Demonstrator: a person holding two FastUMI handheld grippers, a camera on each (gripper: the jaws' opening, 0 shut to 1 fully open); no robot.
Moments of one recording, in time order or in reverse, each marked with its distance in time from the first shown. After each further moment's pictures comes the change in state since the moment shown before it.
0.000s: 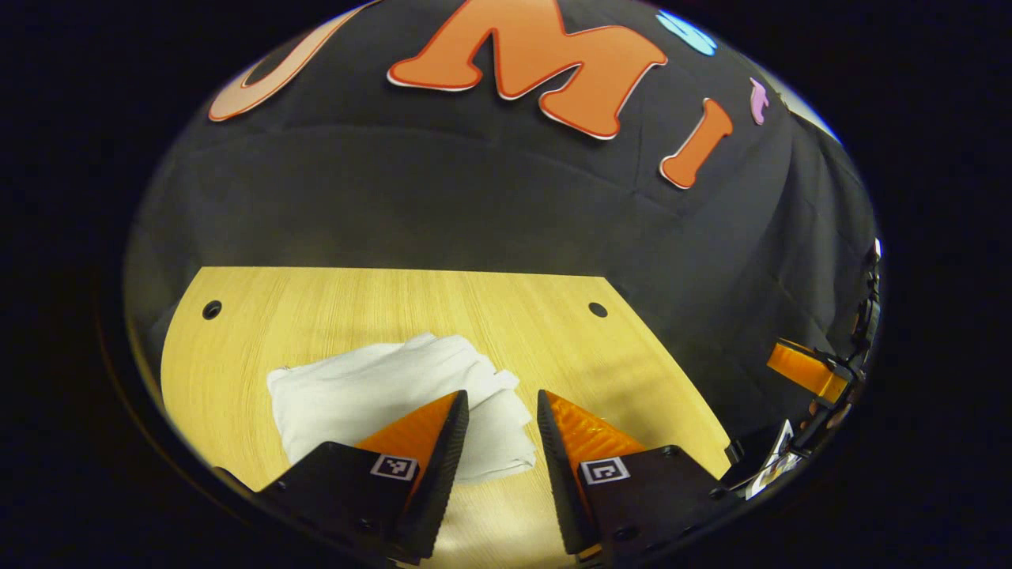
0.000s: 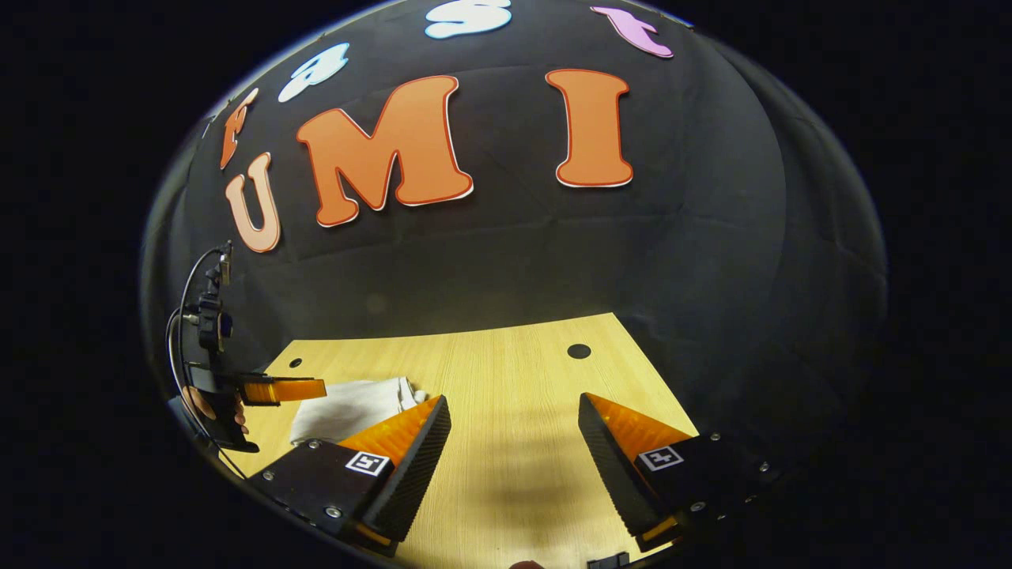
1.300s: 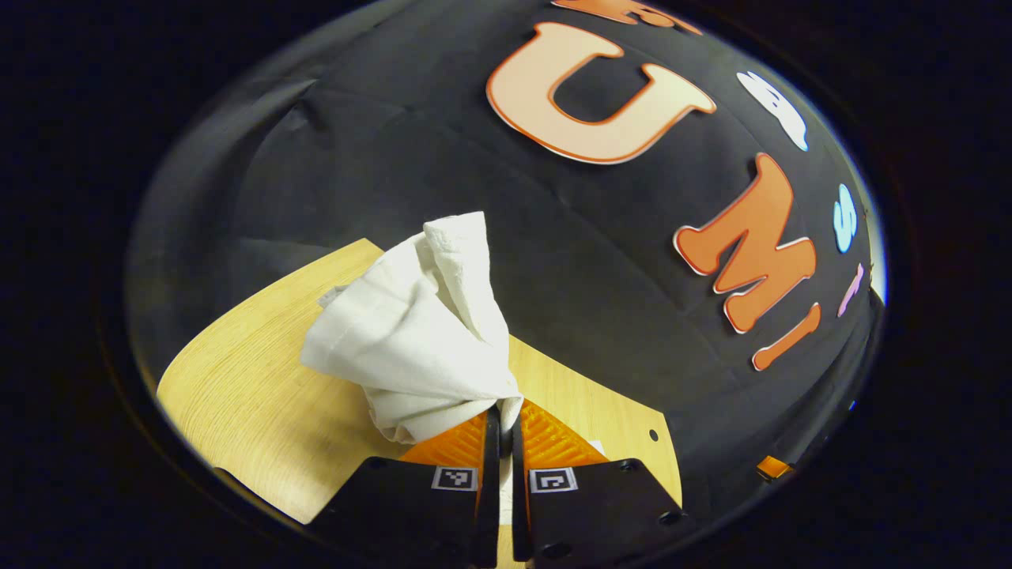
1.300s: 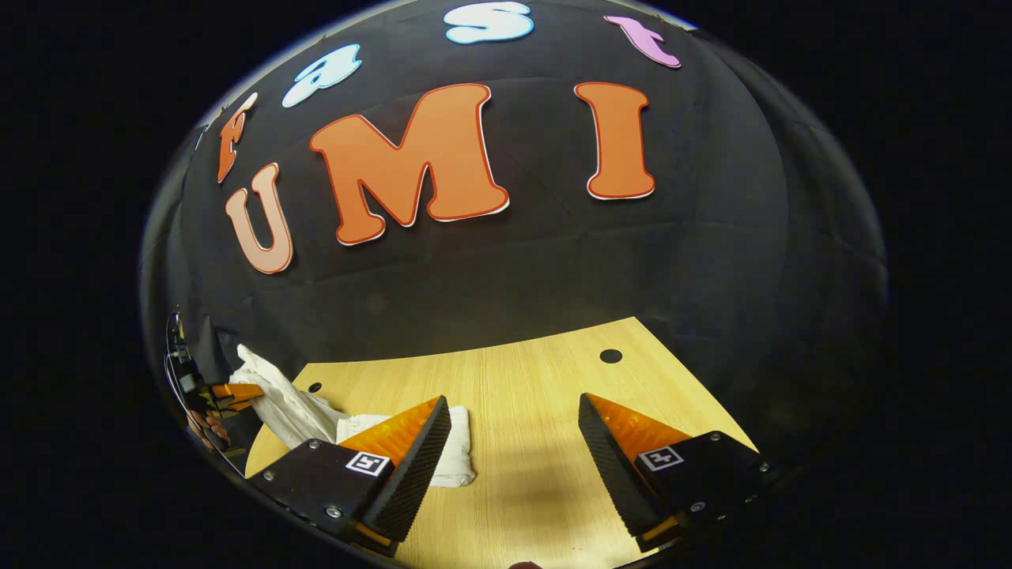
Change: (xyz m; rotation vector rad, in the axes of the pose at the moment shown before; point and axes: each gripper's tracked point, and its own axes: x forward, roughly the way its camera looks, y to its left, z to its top) left arm -0.124 0.245 0.031 -0.482 -0.301 0.220; right arm -0.003 0.075 0.013 0.069 -0.026 -0.025
